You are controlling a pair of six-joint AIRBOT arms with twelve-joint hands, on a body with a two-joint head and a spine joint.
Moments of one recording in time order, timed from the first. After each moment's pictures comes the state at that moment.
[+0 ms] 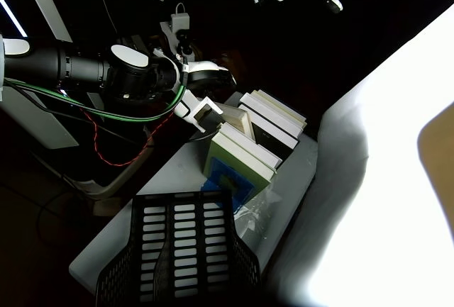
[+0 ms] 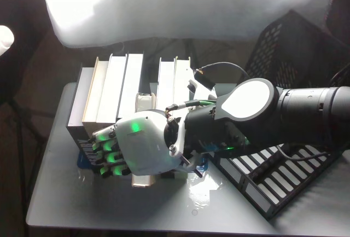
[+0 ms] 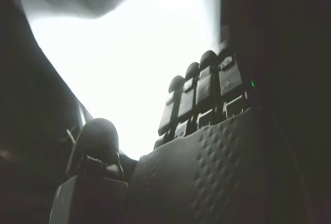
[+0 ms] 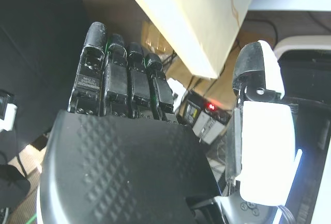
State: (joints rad) left arm 1.08 -0.83 1.13 -0.50 -1.23 0.42; right arm -0.38 -1.69 1.48 -1.83 0.29 -0.42
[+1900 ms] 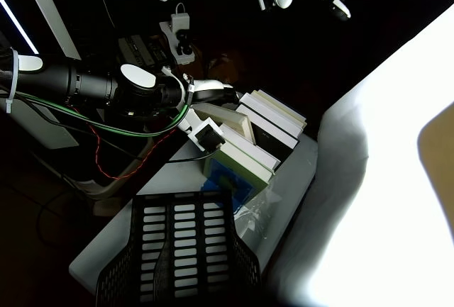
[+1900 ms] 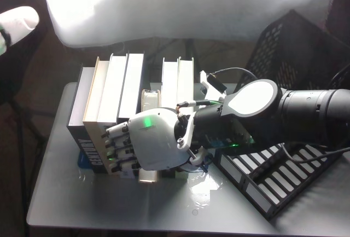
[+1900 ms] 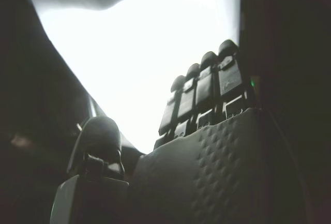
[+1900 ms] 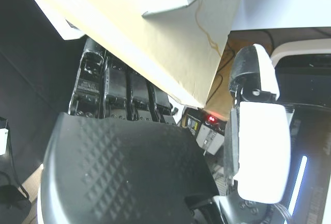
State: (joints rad) left arm 0.91 -0.91 1.24 -0.36 -1.14 0.42; right arm -0.42 -1.72 1.59 -1.76 0.30 -0.42
